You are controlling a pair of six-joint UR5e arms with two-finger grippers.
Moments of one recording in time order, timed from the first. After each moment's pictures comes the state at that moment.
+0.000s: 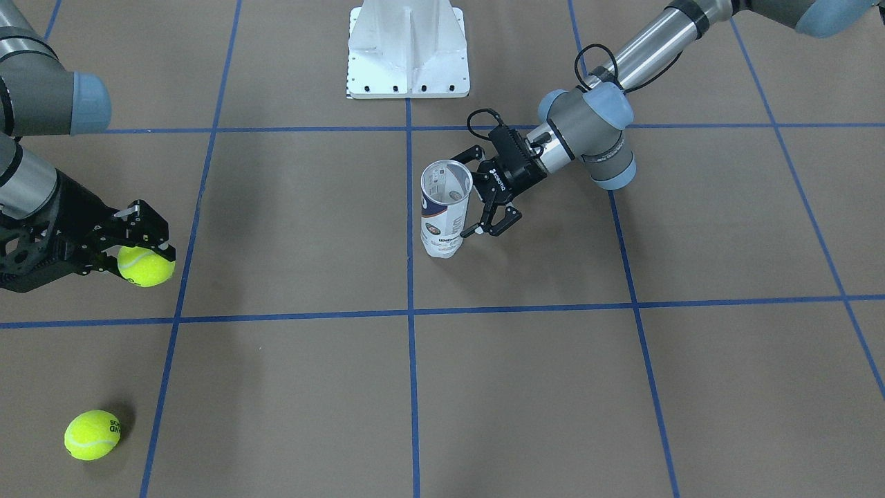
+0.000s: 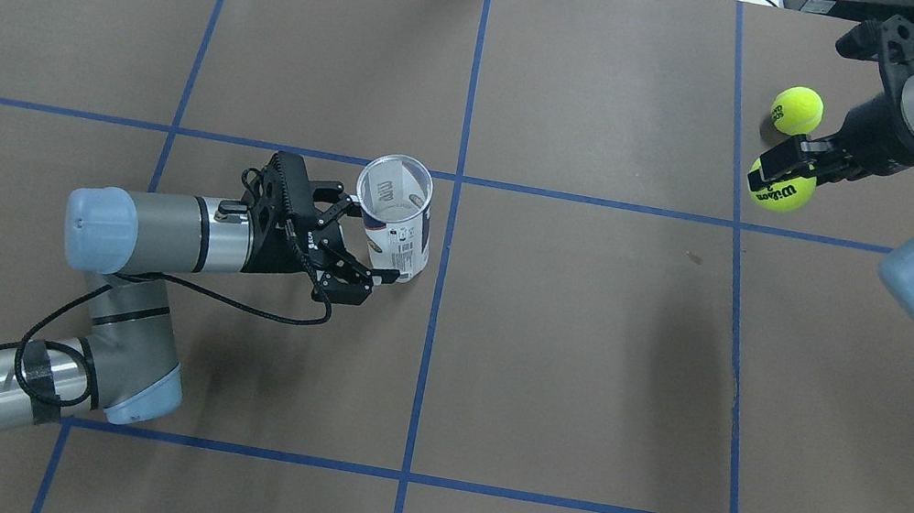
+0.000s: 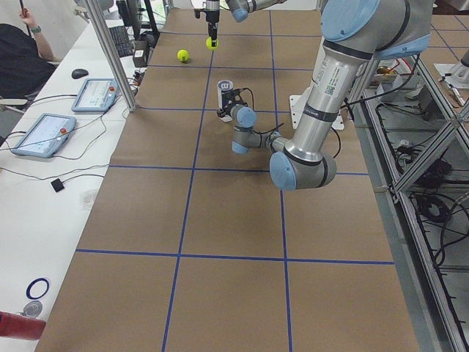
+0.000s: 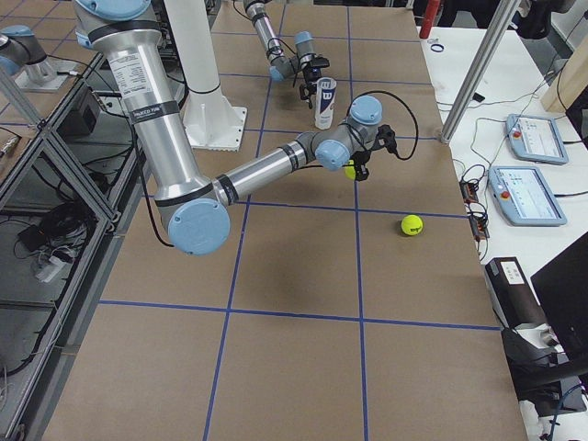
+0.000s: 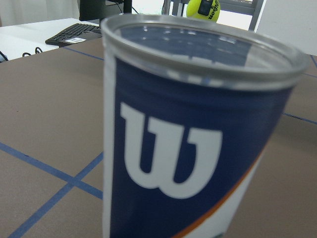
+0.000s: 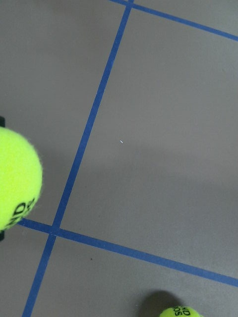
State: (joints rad) left arm -0.49 -2.08 -1.27 -3.15 -1.72 -0.43; right arm 1.05 -1.24 1.69 -1.25 2.35 0.61
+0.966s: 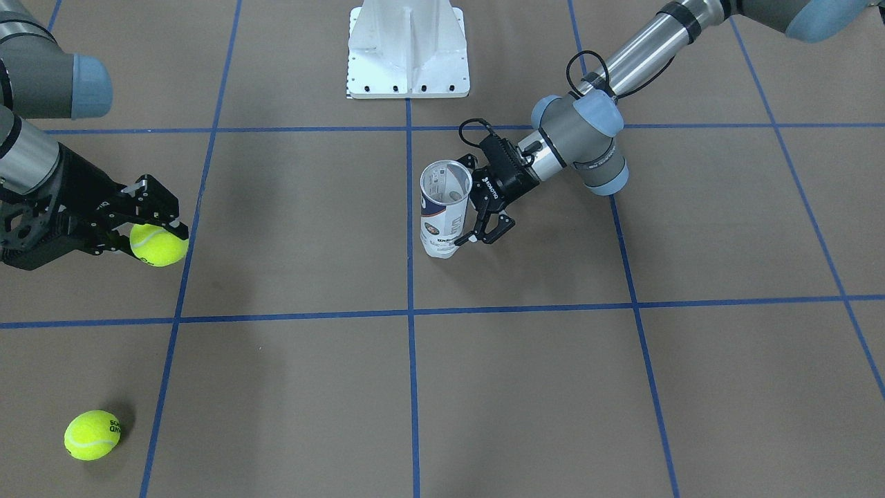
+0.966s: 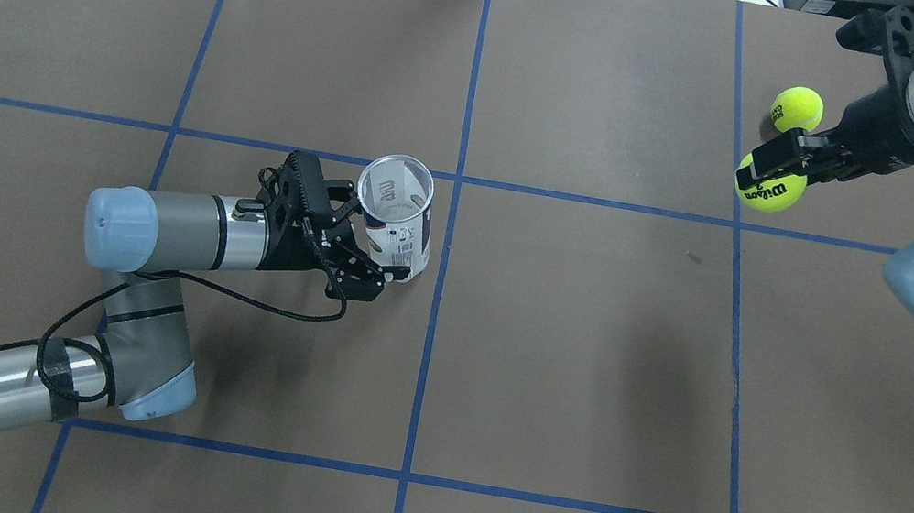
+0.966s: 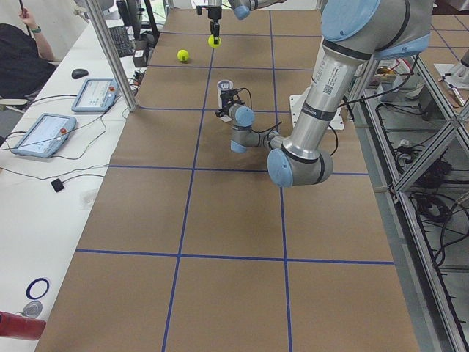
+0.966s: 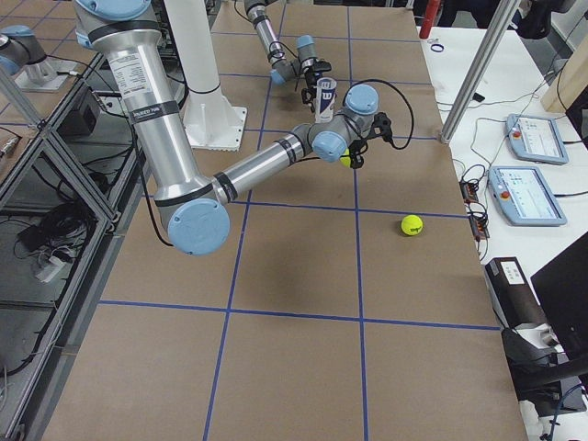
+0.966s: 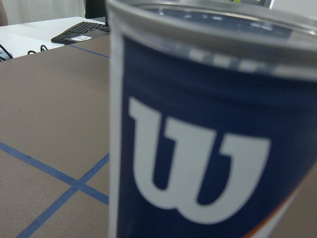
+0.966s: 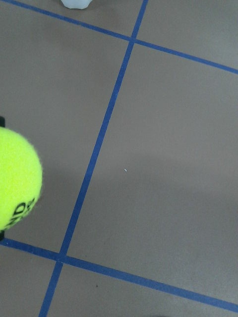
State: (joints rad) left arm -0.49 -2.12 -1.23 -3.15 -1.71 -0.43; right arm 1.05 -1.24 1.76 -1.25 2.42 0.68
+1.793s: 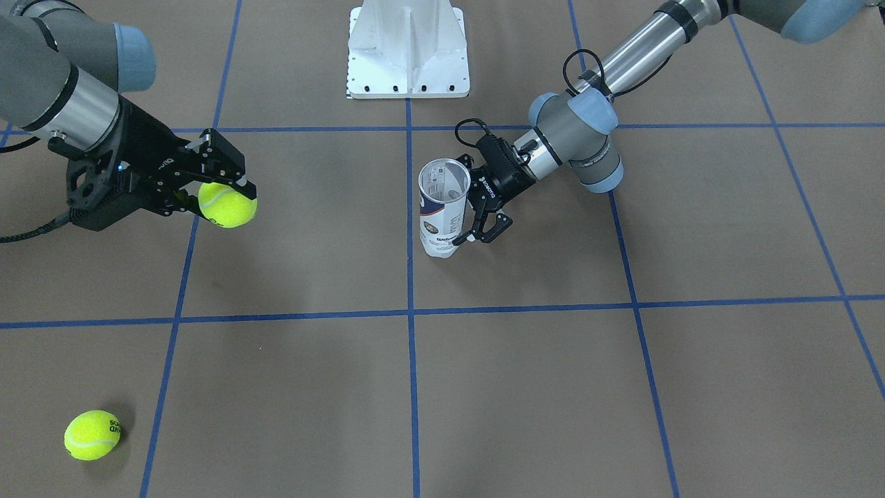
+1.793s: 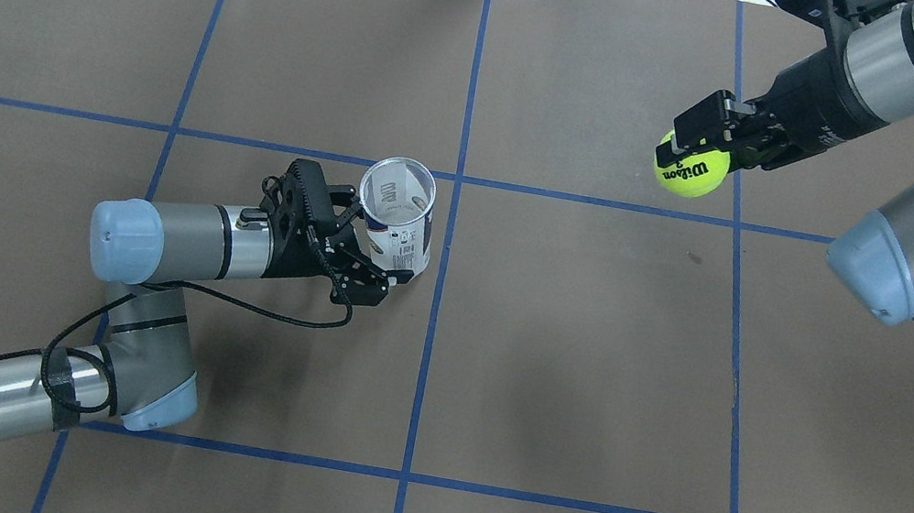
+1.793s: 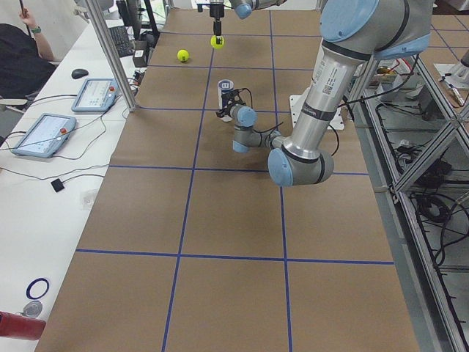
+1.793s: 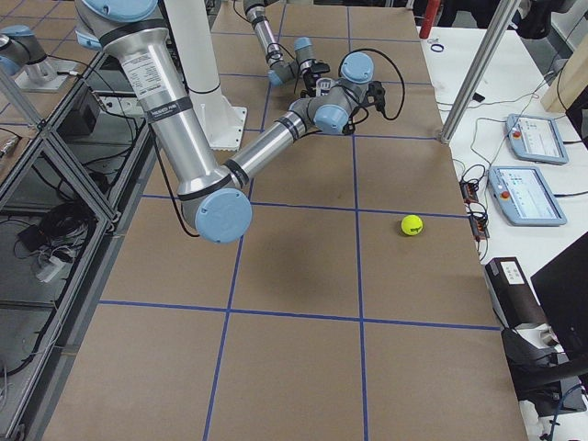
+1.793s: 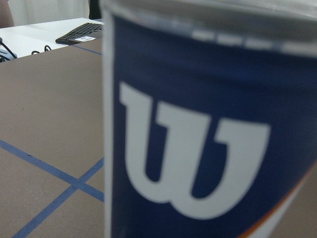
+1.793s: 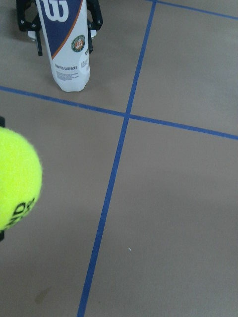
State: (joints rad) left arm -0.47 -2.12 -1.22 -3.15 -1.67 -0.43; right arm 0.99 -1.12 1.81 -1.25 2.47 0.91
